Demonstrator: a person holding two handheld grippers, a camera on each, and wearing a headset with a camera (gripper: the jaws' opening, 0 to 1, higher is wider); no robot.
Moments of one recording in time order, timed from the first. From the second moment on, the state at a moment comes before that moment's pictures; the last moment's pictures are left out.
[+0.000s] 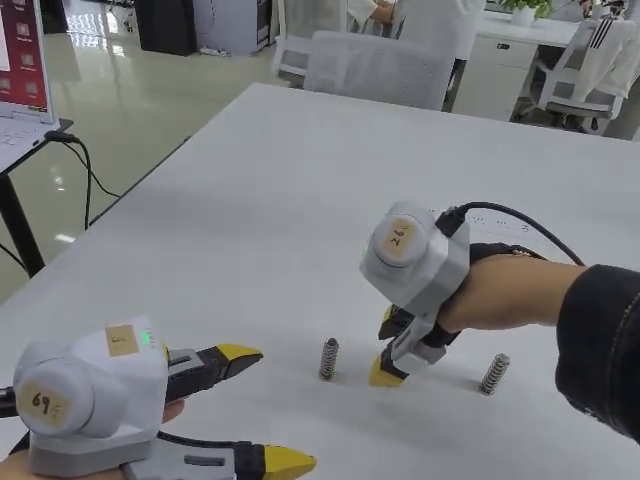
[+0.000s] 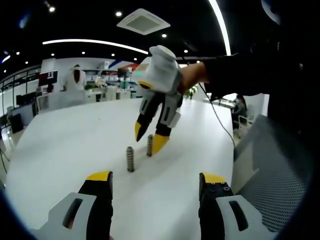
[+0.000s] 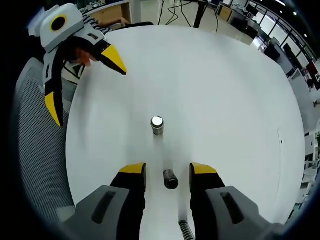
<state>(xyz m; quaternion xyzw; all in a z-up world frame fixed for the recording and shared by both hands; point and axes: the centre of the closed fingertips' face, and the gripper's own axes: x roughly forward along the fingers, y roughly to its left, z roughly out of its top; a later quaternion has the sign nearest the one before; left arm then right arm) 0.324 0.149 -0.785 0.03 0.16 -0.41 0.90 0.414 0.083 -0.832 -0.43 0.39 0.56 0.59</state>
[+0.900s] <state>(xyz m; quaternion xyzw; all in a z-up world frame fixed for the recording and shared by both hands) 0.325 0.147 -0.786 0.03 0.16 -0.41 0.90 0.396 0.044 -0.829 -0.38 0.39 0.54 0.64</state>
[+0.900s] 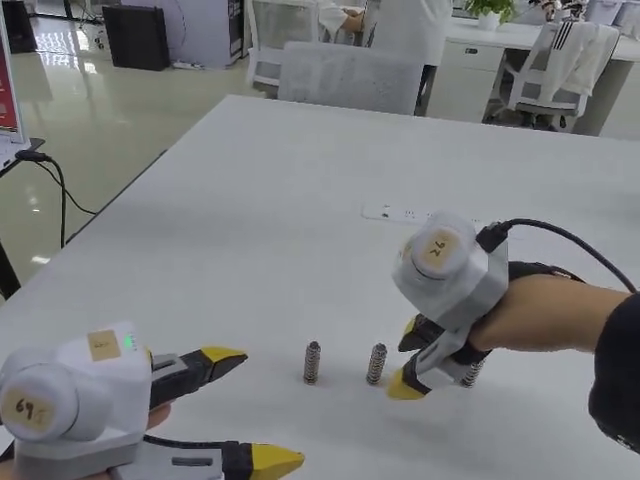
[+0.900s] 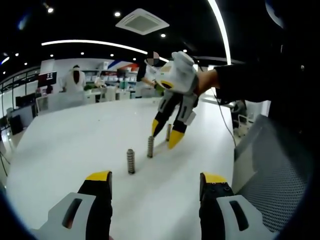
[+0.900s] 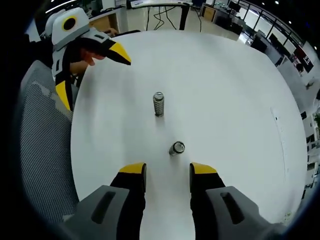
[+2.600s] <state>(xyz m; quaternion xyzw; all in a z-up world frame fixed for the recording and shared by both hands) 0.317 0.136 -0.792 0.04 0.18 -0.42 0.89 0.356 -0.054 -0.842 -0.25 0.42 0.47 0.74</state>
